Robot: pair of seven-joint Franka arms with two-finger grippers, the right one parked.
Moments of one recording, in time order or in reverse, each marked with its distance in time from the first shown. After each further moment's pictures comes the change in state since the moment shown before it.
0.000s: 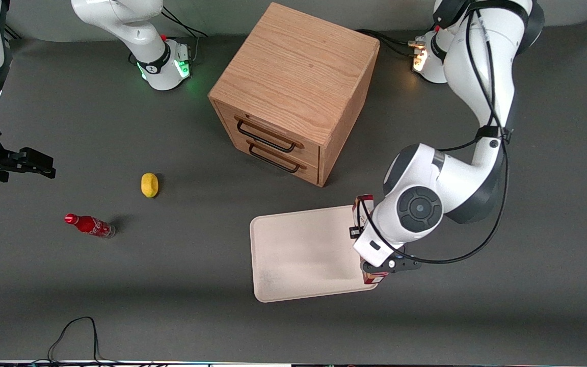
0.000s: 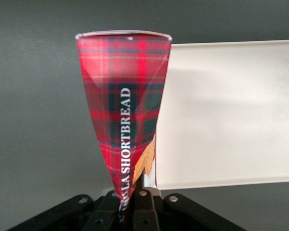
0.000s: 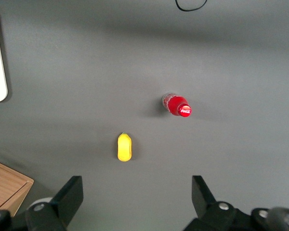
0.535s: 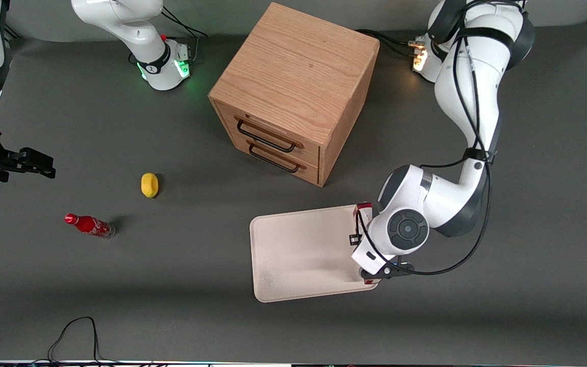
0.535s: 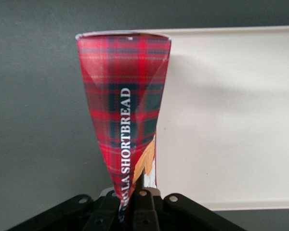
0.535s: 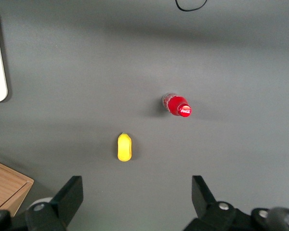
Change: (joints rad) arm 0.003 0.101 0.011 0.000 0.000 0.036 -0.001
